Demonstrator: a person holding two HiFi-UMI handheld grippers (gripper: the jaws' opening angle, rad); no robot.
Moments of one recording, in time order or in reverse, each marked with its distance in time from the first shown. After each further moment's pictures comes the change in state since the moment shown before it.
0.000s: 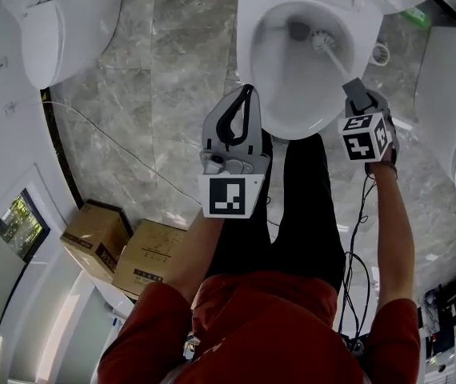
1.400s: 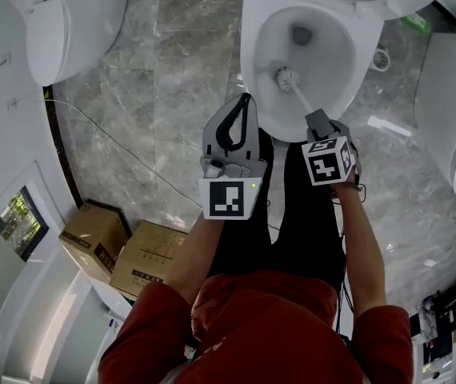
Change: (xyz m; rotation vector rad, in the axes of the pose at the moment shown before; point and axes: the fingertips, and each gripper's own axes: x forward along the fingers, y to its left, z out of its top) left arm -0.016 0.005 -0.017 0.000 0.069 0.024; right arm -0.015 0.122 -0.007 0.154 0.056 0.227
